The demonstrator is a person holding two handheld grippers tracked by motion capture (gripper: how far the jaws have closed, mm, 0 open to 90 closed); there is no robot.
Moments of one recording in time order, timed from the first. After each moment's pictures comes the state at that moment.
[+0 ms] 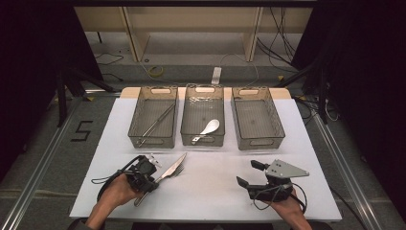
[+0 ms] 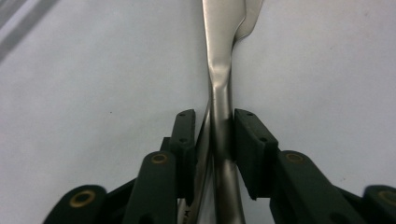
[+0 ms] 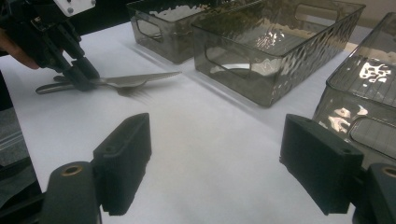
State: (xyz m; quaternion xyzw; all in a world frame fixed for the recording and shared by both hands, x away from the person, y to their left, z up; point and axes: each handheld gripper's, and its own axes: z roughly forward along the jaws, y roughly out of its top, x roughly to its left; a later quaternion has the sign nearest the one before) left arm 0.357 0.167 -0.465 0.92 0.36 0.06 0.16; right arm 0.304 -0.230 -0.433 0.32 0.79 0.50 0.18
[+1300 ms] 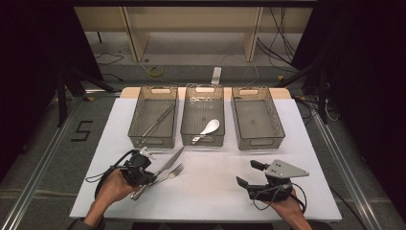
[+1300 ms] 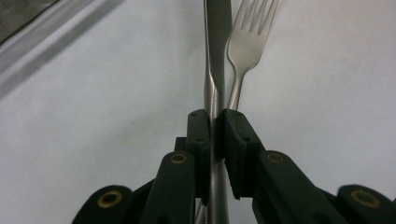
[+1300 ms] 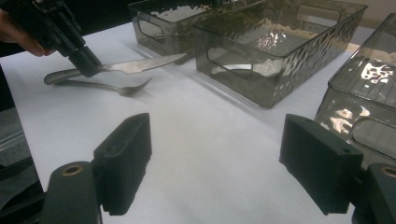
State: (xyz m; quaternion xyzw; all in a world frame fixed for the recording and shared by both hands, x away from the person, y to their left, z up) left arm 0.364 0.182 -0.450 0.89 0.39 0.05 0.22; right arm 0.304 -0.229 -0.432 0.32 0.79 0.50 0.18
